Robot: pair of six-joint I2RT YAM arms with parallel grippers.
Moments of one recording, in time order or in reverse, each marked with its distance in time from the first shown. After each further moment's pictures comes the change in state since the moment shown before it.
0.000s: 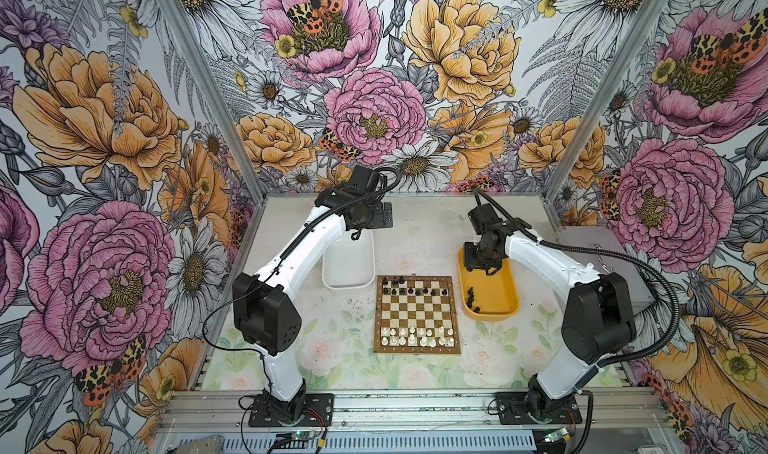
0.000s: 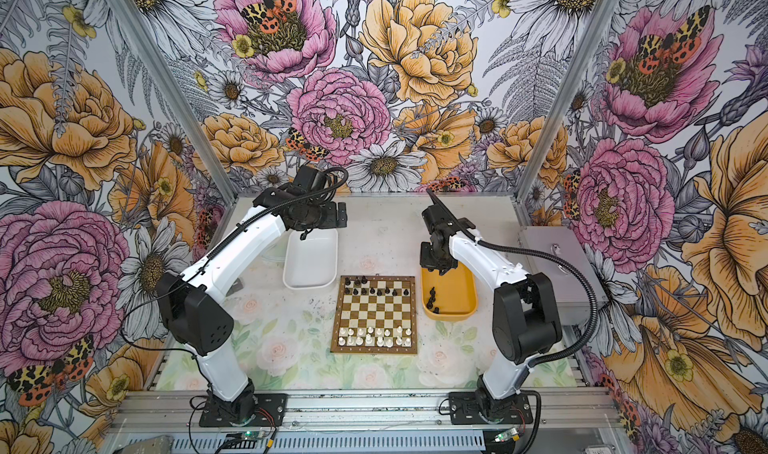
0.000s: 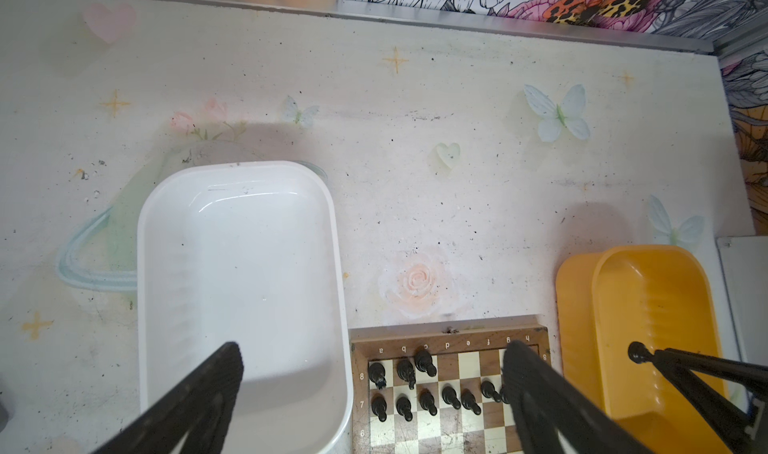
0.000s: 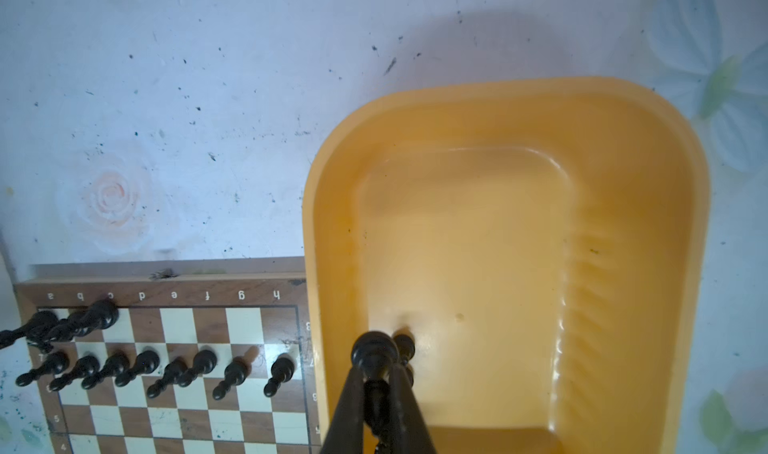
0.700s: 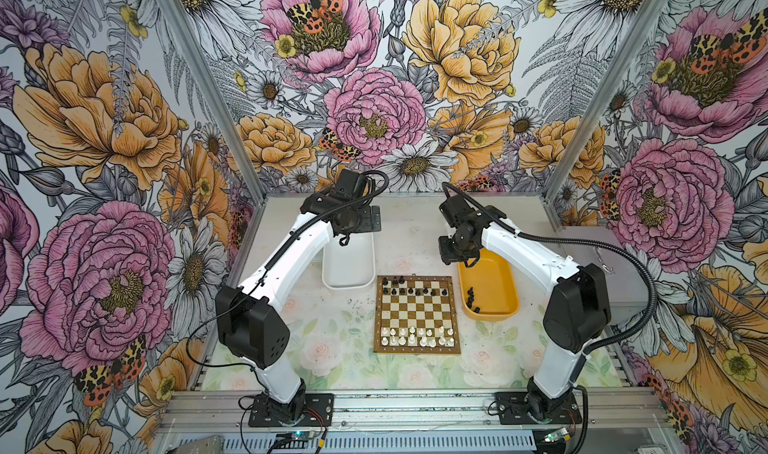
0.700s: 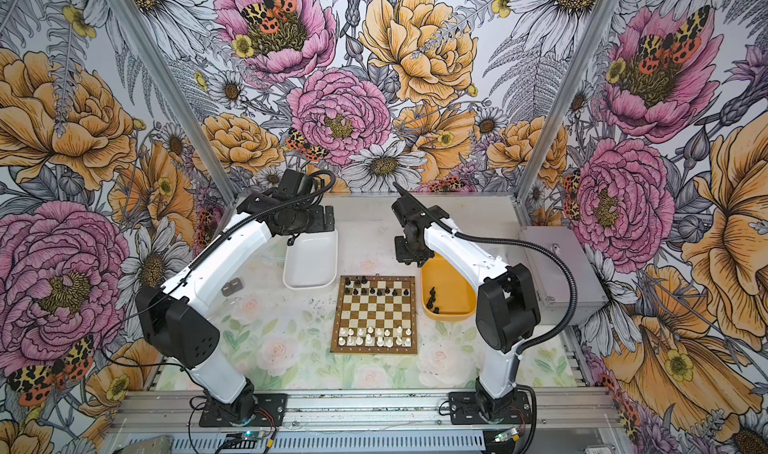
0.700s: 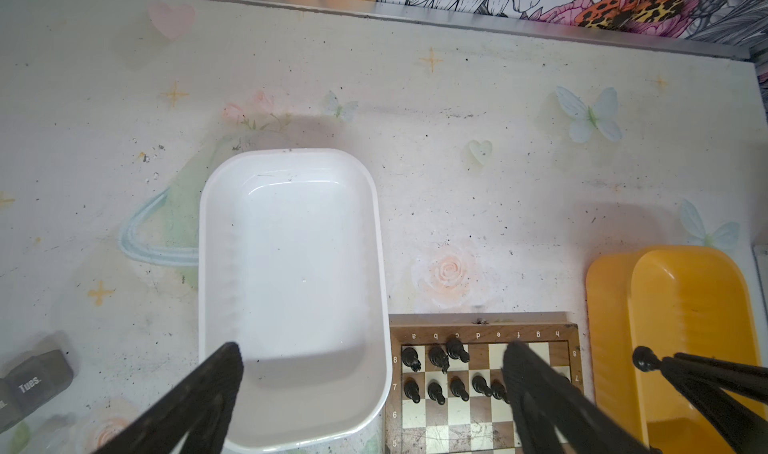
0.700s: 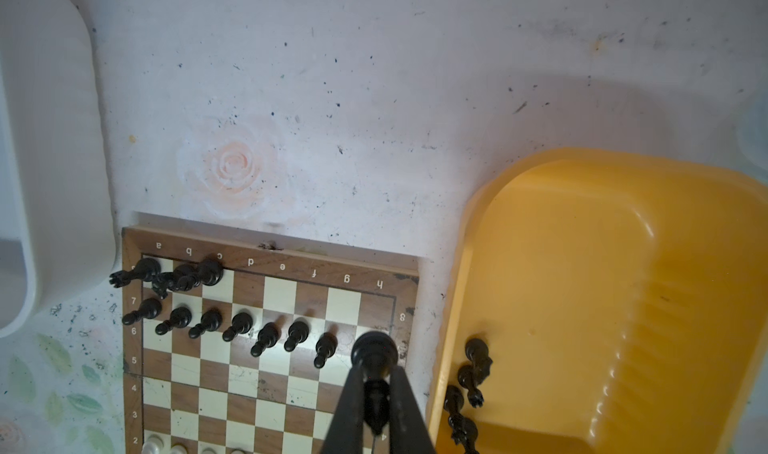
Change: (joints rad) left arm 0.045 -0.116 -0.121 0.004 -0.030 0.019; right arm 0.155 0.132 0.233 -0.119 0.009 -0.026
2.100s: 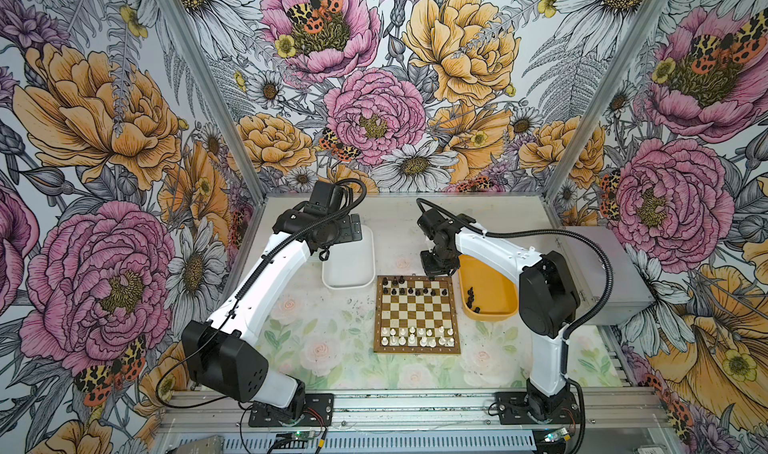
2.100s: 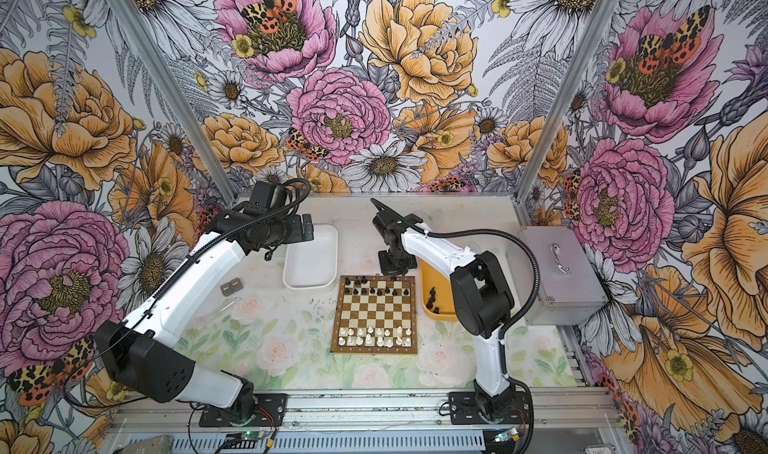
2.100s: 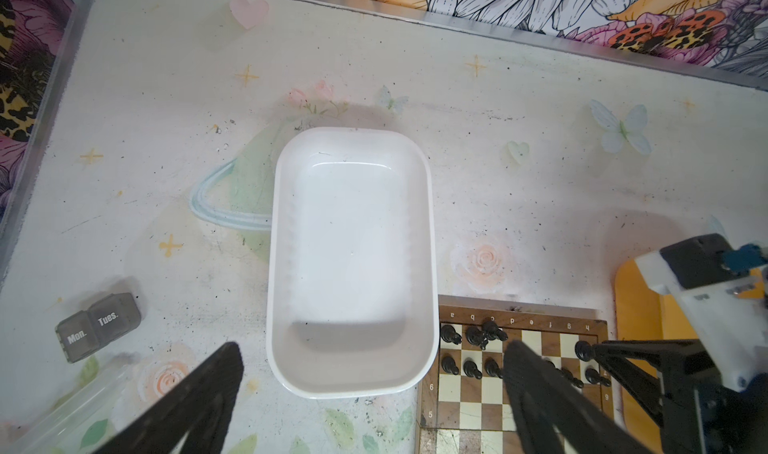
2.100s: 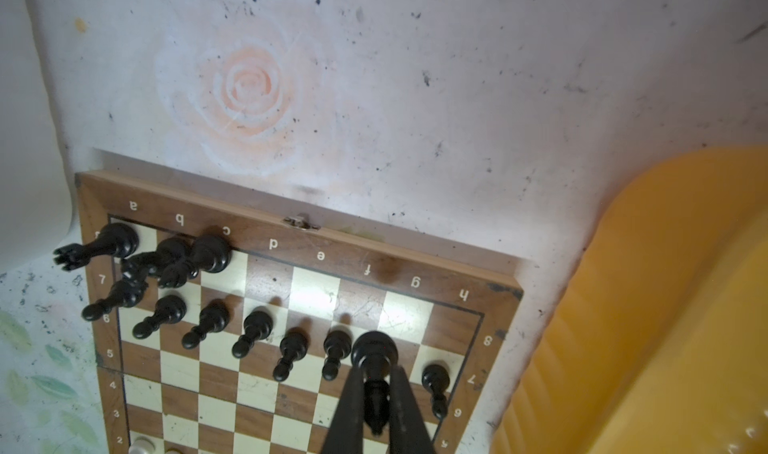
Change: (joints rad) left arm 0.071 -0.208 -0.197 0.022 -0.025 -0.001; right arm 0.096 0.168 0.036 0.004 -0.066 0.000
